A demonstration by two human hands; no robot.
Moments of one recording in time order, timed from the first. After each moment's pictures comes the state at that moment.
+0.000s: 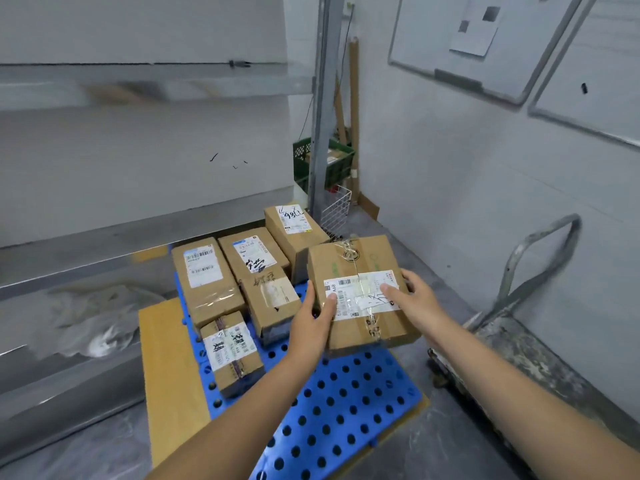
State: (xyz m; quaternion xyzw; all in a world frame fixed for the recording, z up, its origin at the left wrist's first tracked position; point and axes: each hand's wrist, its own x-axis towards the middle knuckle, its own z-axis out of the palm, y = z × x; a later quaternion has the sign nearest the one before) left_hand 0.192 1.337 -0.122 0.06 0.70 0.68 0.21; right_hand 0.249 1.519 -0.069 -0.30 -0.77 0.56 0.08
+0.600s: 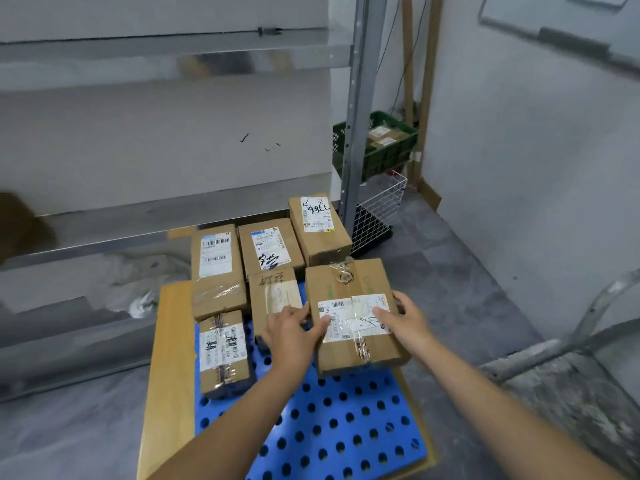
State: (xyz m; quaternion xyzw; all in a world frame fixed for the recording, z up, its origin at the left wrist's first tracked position) left_hand 0.146 1.367 -0.164 -0.05 0.93 0.37 0.06; right_hand 0.166 1.578 -0.157 -0.25 -0.78 0.57 -0.06
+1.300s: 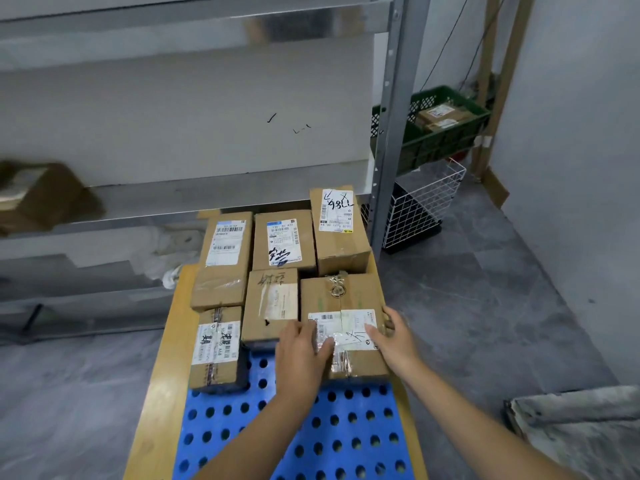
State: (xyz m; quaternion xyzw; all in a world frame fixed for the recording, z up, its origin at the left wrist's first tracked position) left_hand 0.143 1.409 -0.203 -0.08 0.96 0.27 0.03; right_hand 0.113 1.589 -0.237 -0.20 -0.77 0.59 -0.14
